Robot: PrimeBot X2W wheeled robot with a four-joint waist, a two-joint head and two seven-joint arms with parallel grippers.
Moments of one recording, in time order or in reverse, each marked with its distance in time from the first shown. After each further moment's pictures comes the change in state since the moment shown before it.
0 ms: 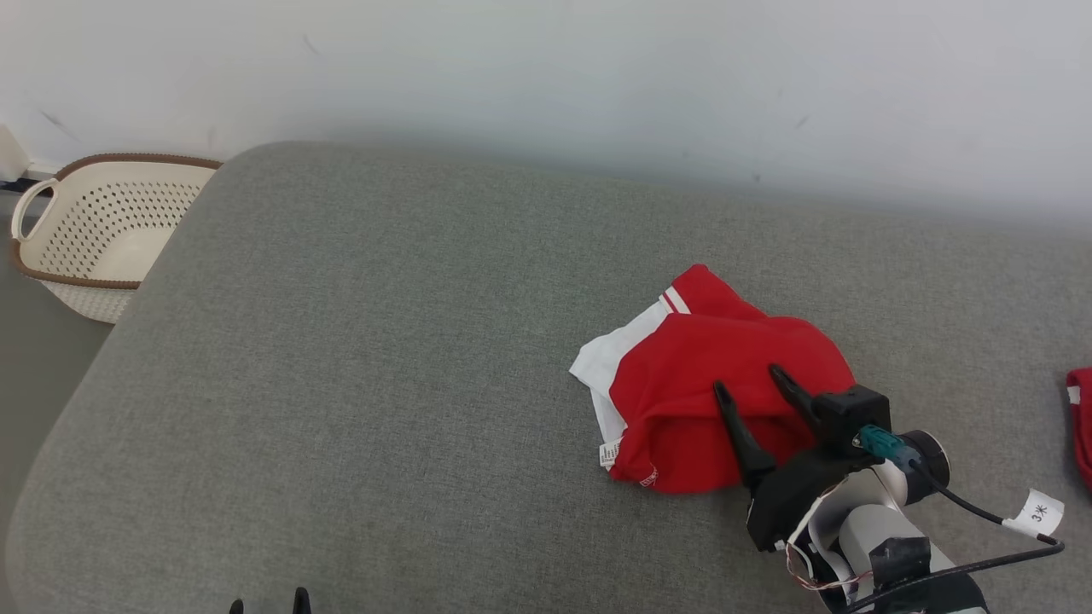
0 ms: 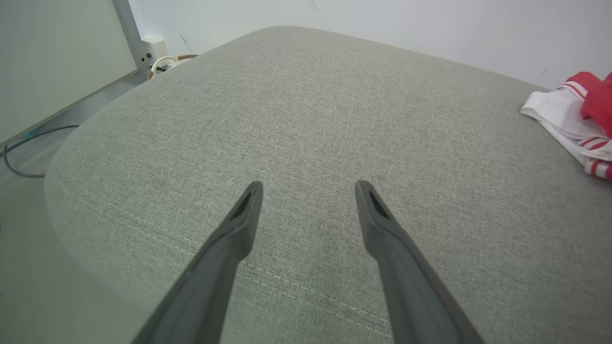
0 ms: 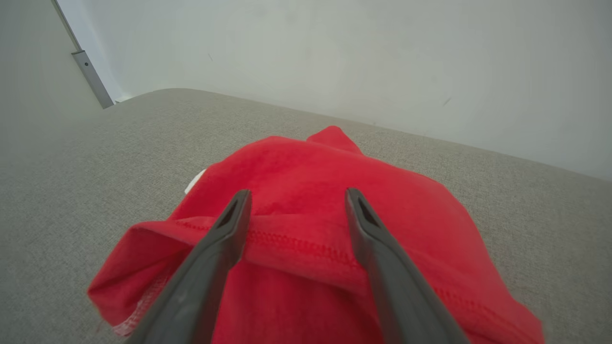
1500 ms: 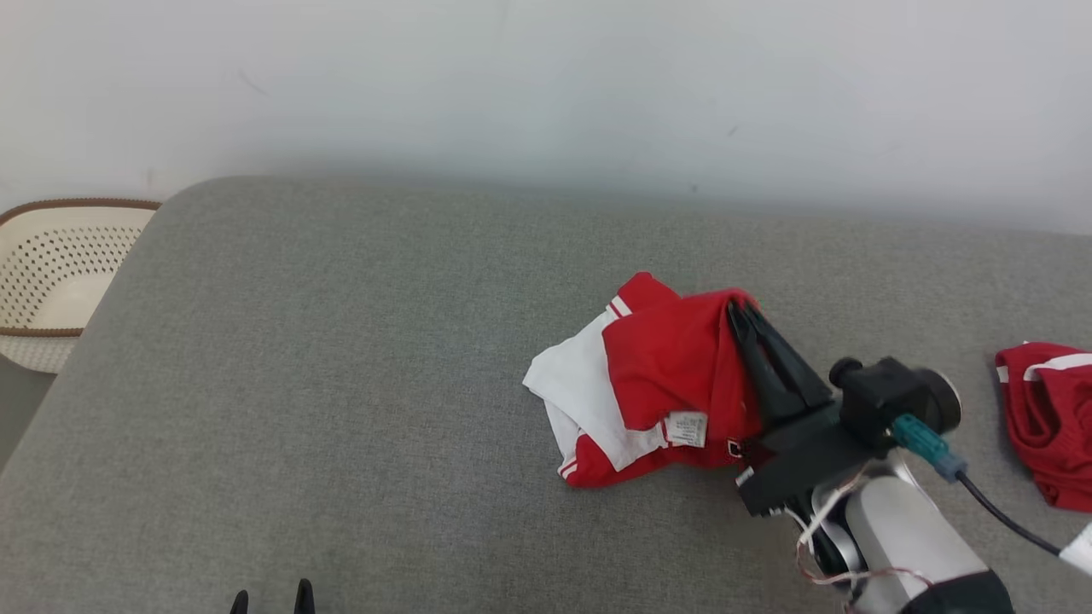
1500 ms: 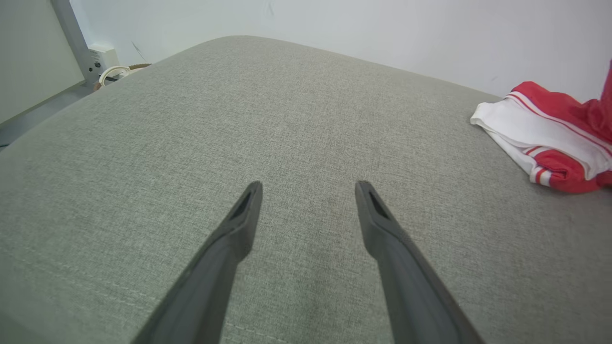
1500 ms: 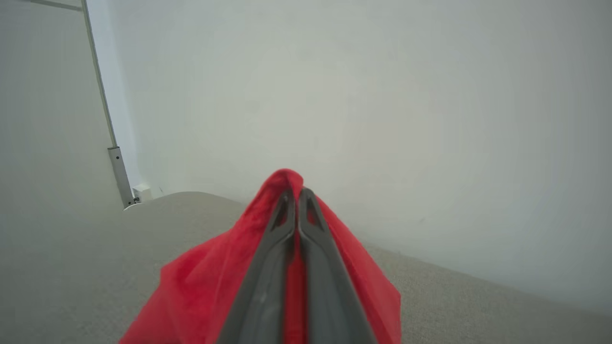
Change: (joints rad) left arm -0.023 0.000 0.009 0.031 -0.014 -0.049 0.000; right arm 0.093 -0.039 -0.026 -0.427 -0.050 0.000 0.000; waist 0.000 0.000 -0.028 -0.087
